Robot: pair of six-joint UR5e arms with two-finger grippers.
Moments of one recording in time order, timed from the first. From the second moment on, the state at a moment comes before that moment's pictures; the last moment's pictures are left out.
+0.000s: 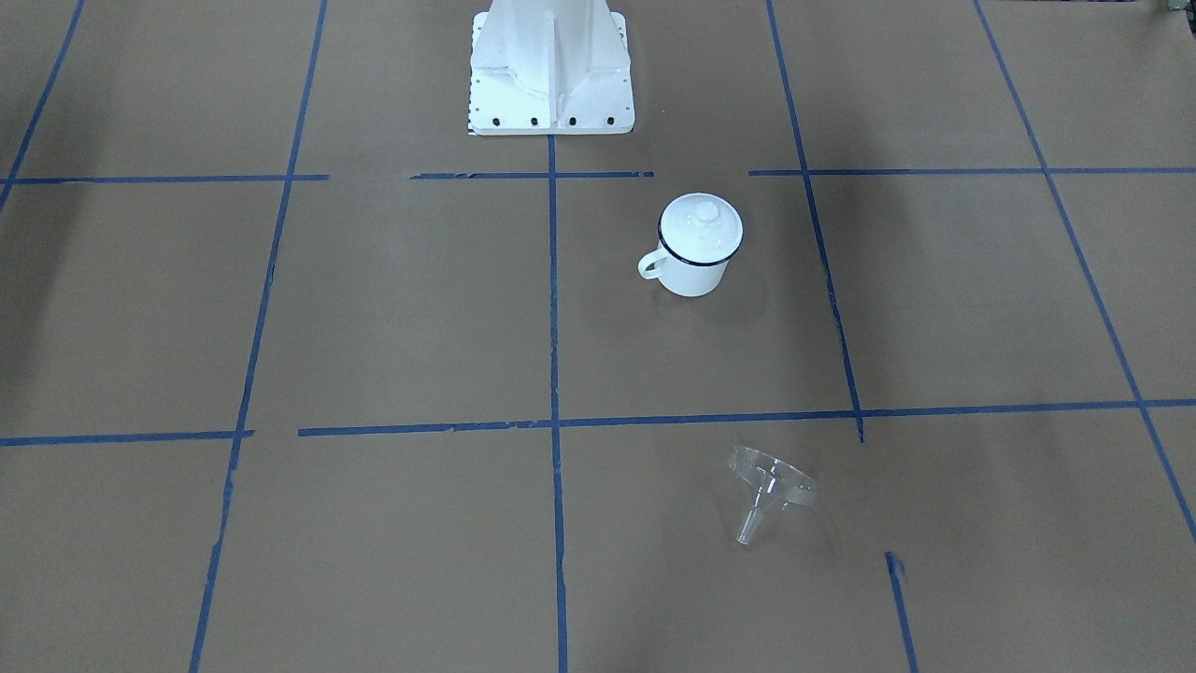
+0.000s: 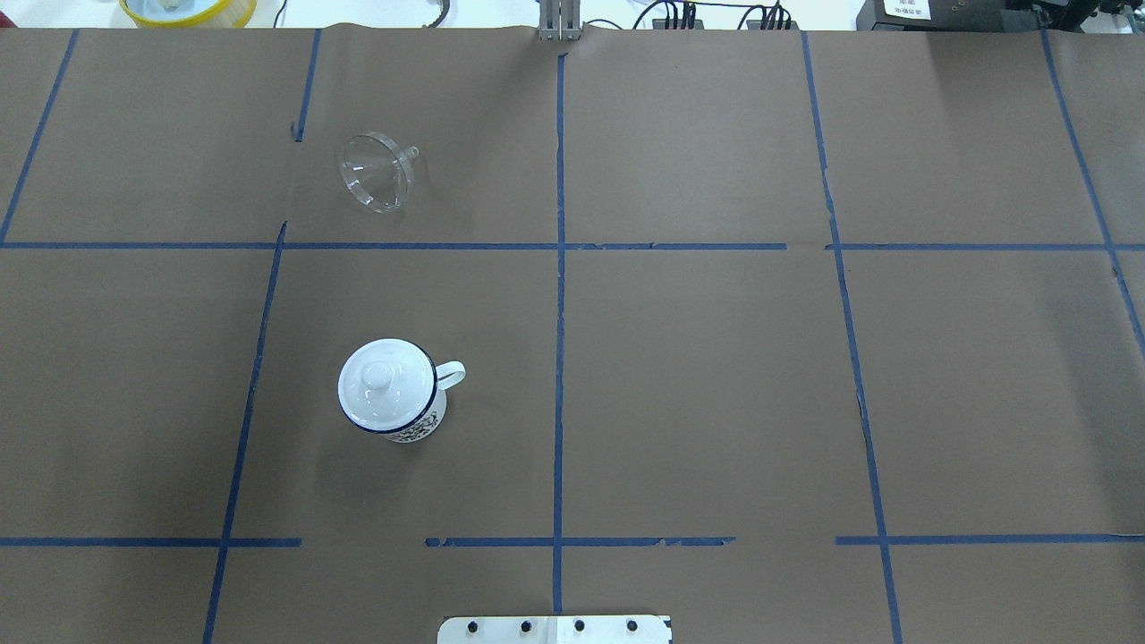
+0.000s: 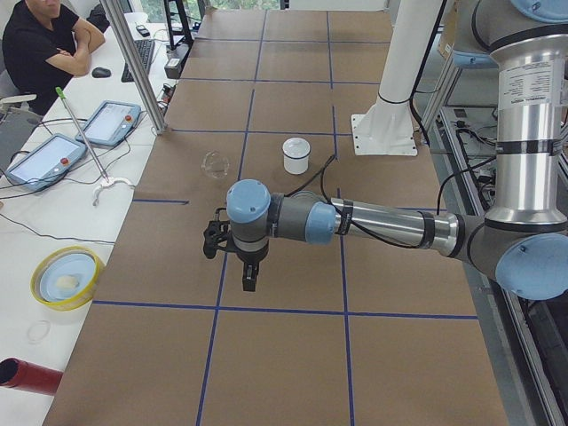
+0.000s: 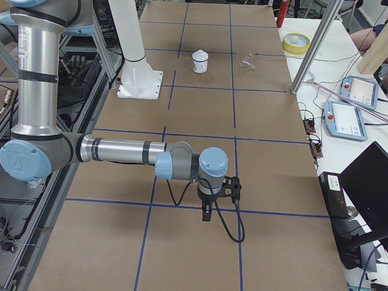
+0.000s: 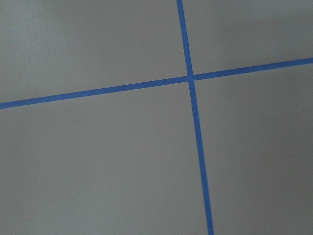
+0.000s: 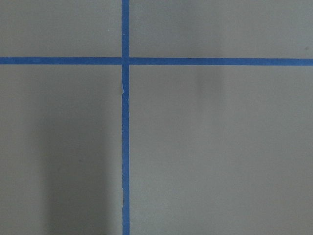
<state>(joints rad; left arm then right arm) -1.51 -1.49 -1.84 -1.57 -2.38 -0.16 1.57 -1.68 1.66 -1.57 2.29 0.01</state>
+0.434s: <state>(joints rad) -1.39 -1.54 -1.97 -1.58 -2.36 -0.49 1.57 -1.68 1.66 -1.57 2.29 0.01</state>
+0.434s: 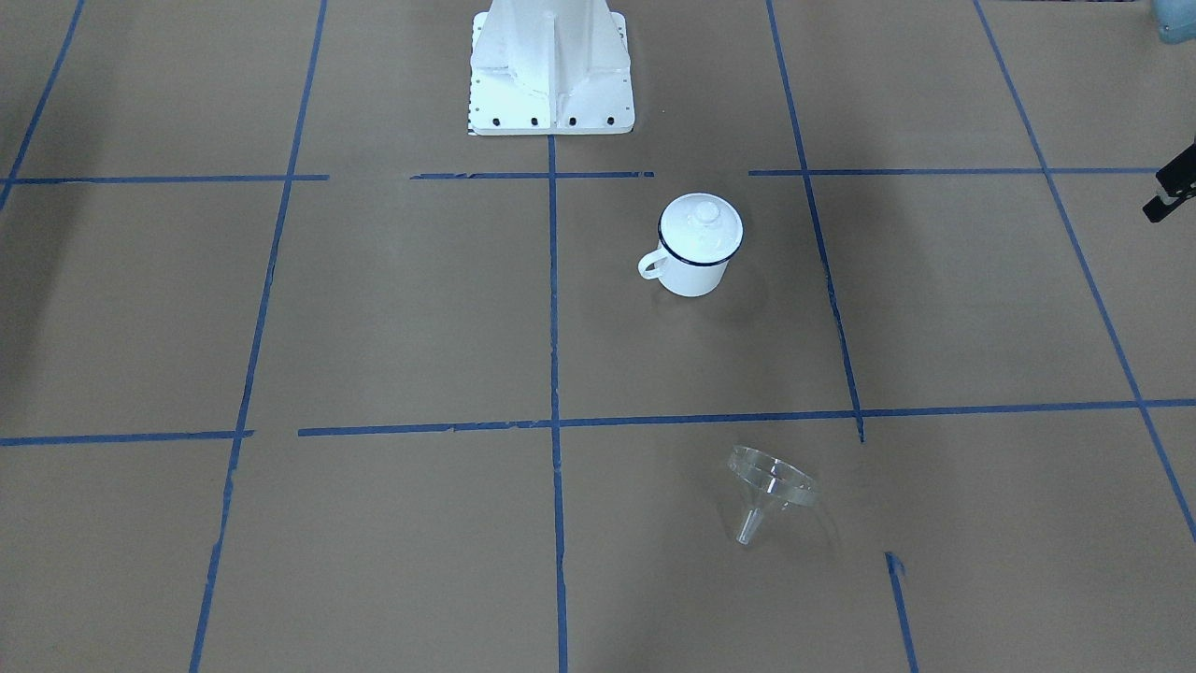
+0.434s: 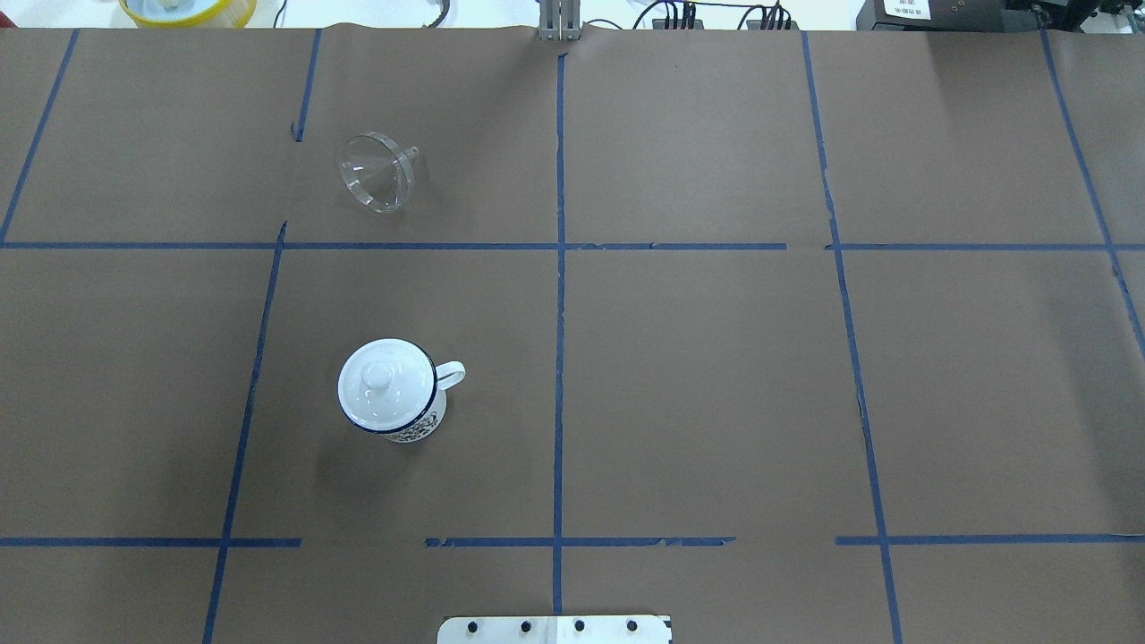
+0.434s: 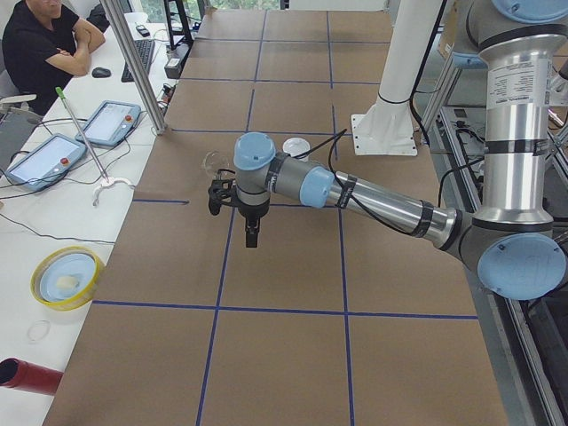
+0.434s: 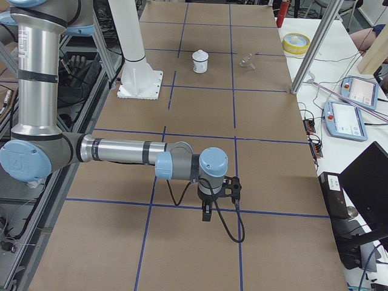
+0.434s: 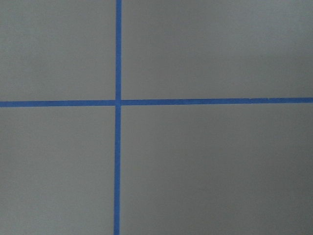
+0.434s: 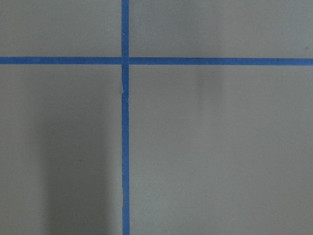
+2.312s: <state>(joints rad) -0.61 -2.07 -1.99 -1.35 -2.00 -1.45 1.57 -1.68 1.66 -1.57 2.29 0.01</state>
